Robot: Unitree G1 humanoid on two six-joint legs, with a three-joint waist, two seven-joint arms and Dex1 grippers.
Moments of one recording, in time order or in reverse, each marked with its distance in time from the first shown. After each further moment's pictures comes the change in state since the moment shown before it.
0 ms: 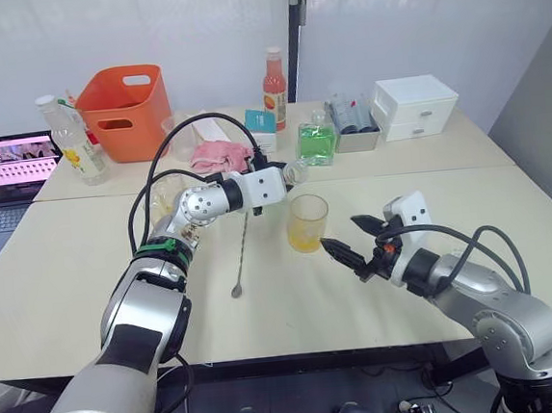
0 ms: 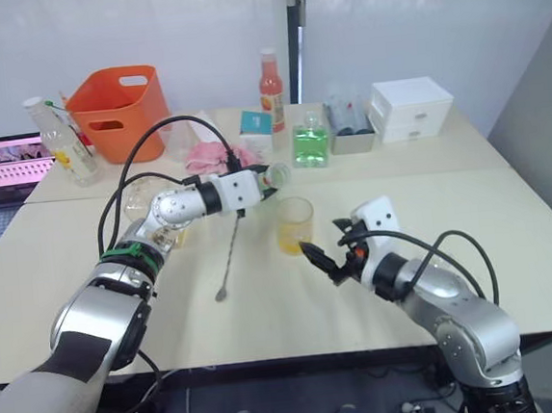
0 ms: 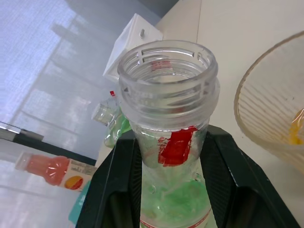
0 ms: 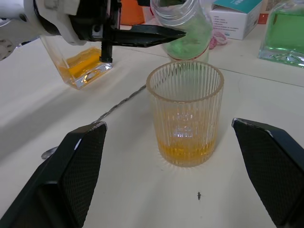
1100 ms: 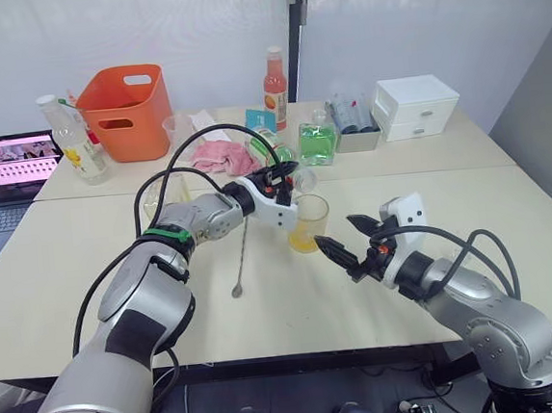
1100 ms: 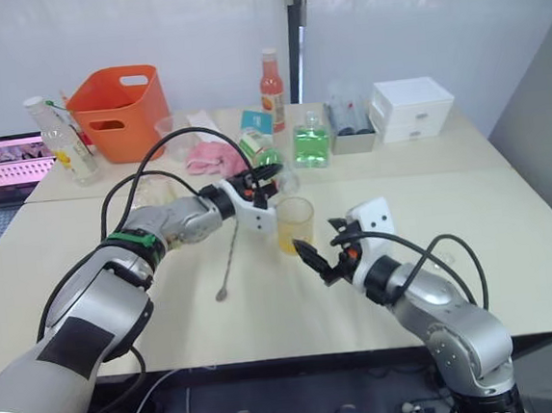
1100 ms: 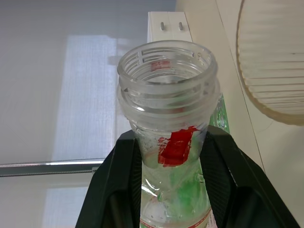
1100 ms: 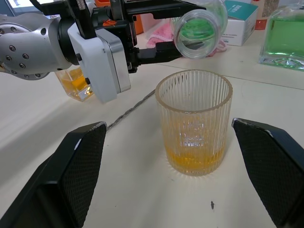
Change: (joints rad) left arm -0.100 0.016 -0.361 0.096 0.530 -0.028 0.798; right arm 0.013 0.056 0.009 -0.057 0.019 0.012 -0.081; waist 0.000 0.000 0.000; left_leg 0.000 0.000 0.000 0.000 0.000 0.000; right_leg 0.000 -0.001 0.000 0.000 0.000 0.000
